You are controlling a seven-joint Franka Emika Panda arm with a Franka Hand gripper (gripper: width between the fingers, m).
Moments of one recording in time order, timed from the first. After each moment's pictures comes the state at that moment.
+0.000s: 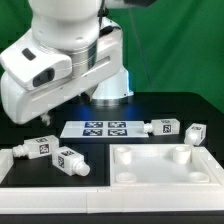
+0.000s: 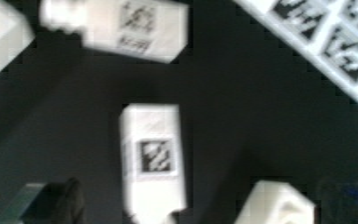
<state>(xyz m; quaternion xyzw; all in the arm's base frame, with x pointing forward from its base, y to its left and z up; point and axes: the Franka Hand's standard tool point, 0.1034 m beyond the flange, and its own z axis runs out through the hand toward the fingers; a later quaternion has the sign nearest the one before) 0.550 -0.109 0.097 -0.91 -0.34 0.23 0.06</state>
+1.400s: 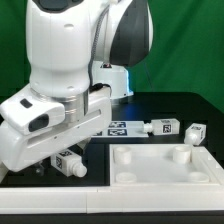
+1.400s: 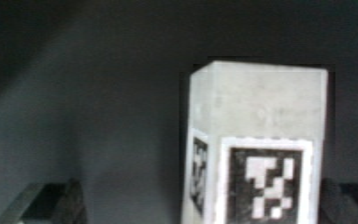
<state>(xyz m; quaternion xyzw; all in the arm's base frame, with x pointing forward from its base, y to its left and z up) 0.548 -0.110 0.013 -0.93 -0.33 0.16 0.02</state>
